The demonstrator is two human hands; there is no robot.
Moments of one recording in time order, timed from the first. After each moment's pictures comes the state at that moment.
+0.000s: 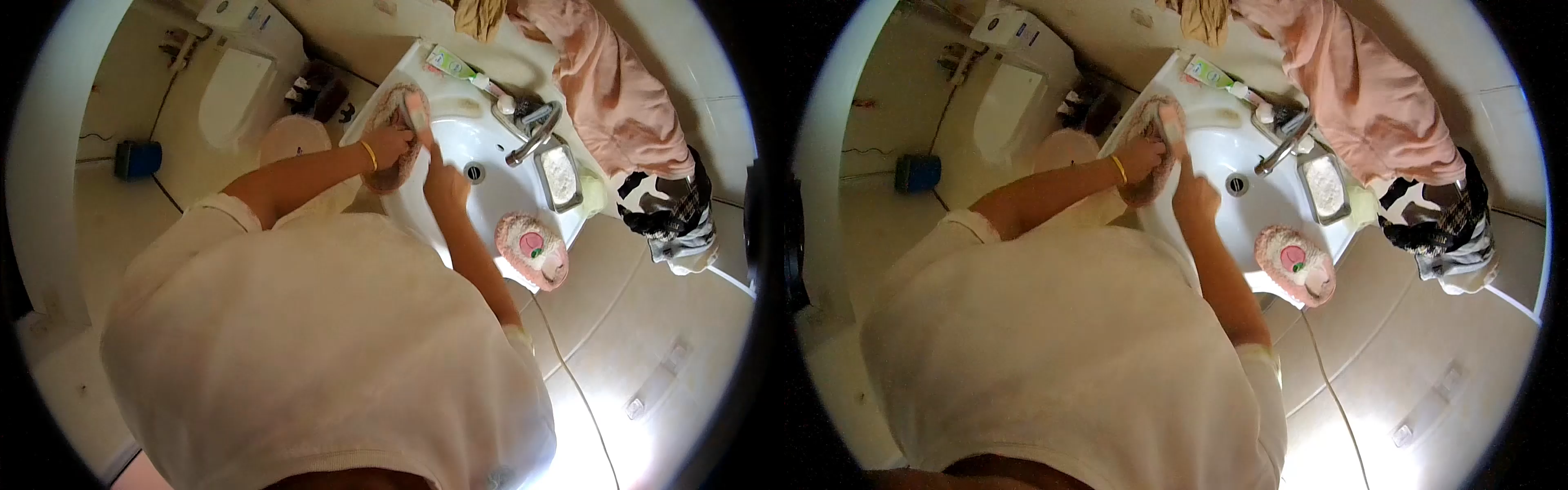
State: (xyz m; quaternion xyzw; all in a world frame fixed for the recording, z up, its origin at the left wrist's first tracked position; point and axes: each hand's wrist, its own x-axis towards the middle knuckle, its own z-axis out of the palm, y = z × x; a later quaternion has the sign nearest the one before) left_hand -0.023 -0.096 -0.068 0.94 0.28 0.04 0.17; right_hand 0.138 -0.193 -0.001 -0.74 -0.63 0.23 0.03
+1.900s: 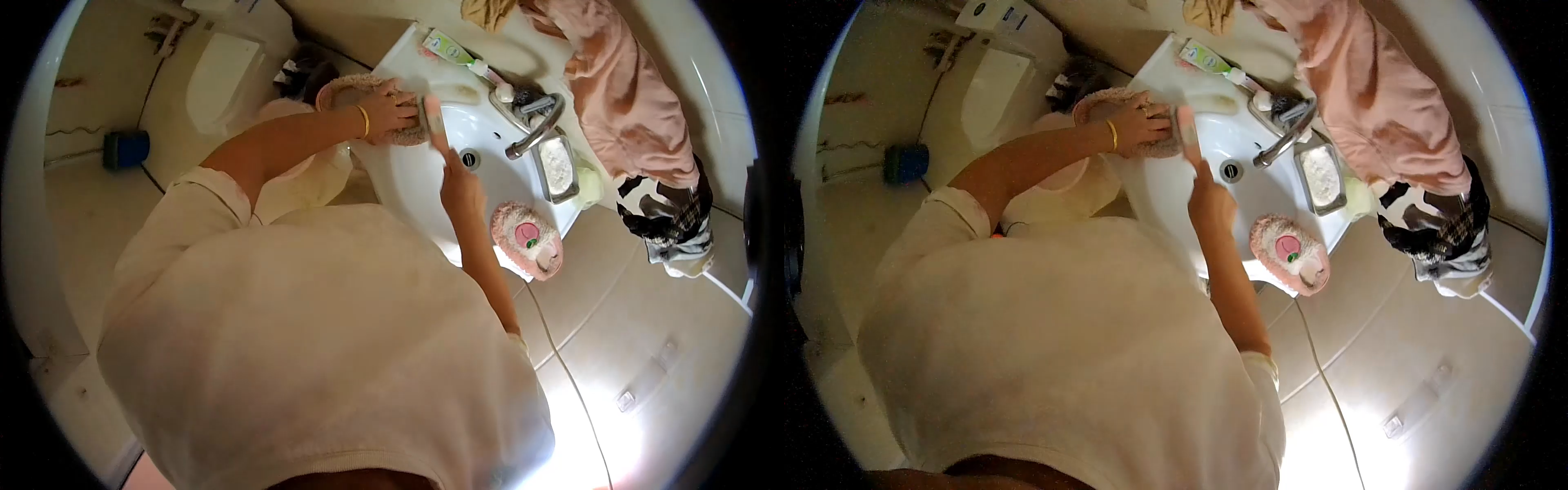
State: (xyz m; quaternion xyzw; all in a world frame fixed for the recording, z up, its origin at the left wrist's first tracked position) left_hand -0.014 -0.055 -0.031 0.98 0.13 -0.16 -0.02; right_hand 0.172 -0.215 0.008 -0.76 -0.60 0.26 0.05
